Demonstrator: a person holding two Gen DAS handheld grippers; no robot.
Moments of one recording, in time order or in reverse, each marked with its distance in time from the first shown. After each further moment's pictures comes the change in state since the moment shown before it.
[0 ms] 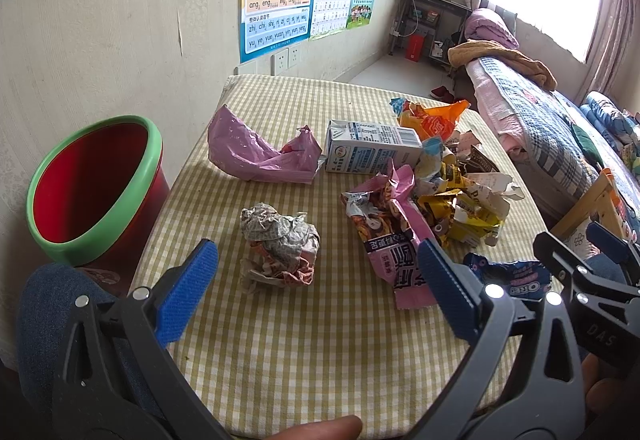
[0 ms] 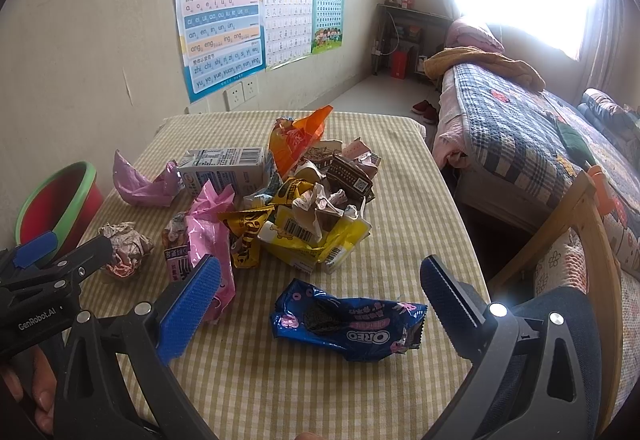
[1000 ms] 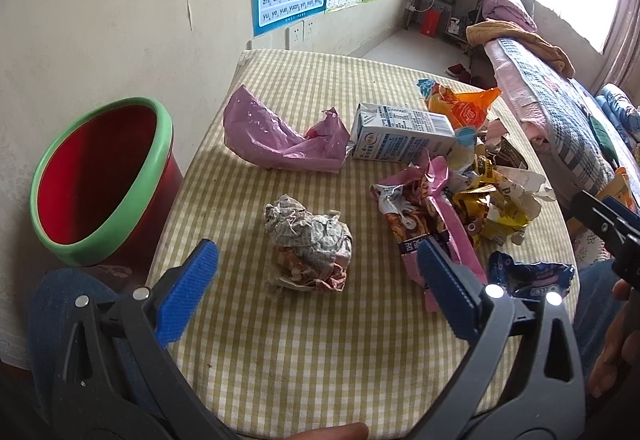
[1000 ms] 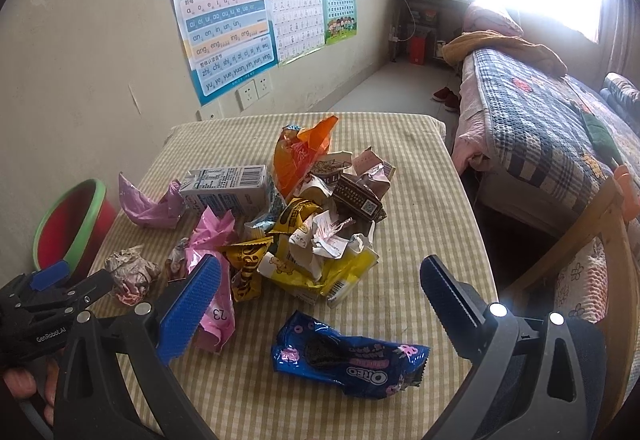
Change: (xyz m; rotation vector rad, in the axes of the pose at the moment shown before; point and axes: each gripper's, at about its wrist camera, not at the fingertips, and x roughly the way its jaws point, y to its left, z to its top) left arm 0.026 0.025 0.021 -0.016 0.127 0.032; right arm 0.027 -0.020 0.039 0.025 0.067 0.100
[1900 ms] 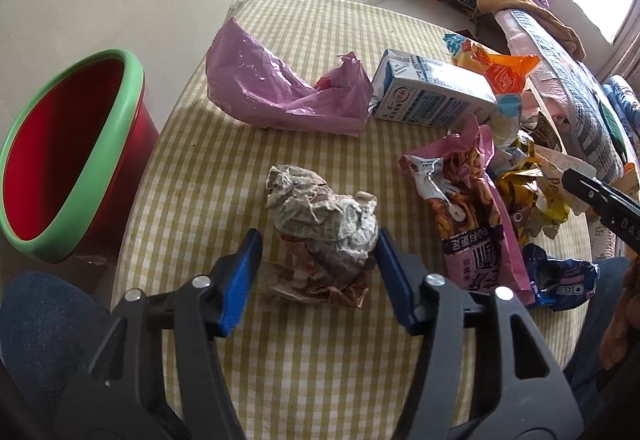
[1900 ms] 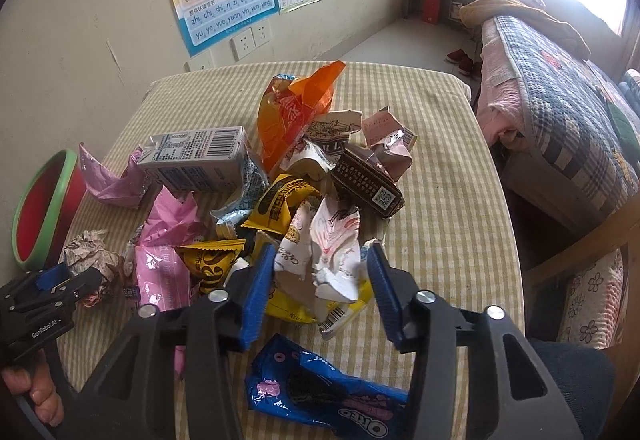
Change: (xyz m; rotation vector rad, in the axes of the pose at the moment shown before) left arm 0.057 0.015 0.000 -0.016 0.164 -0.035; right arm 0.075 -0.007 0.015 -0.030 0.188 0.008
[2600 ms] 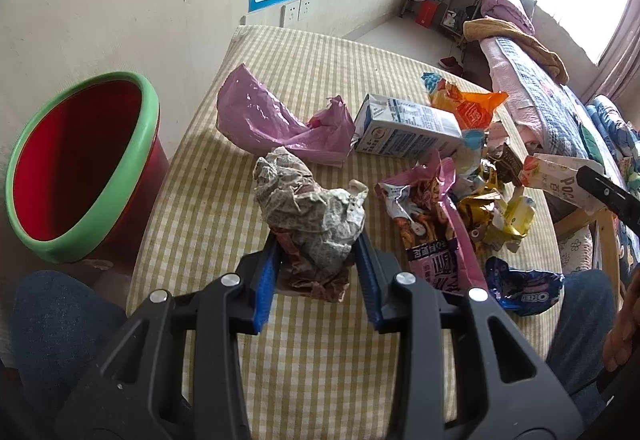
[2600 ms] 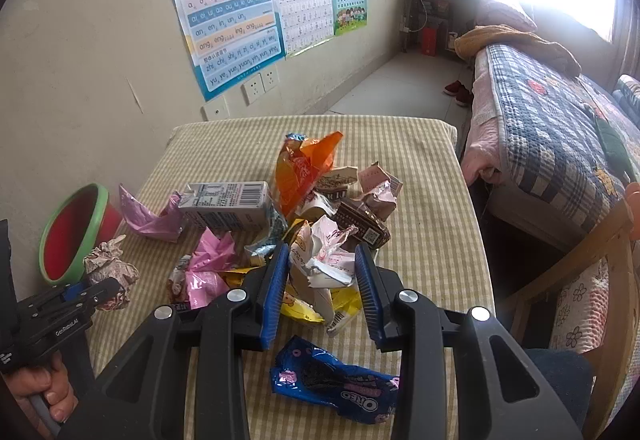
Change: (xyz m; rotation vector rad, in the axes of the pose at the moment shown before) left arm -0.049 0.004 0.003 -0.037 -0.096 -0.058; right arm -0.073 0.003 0.007 0.010 -0.155 0.029
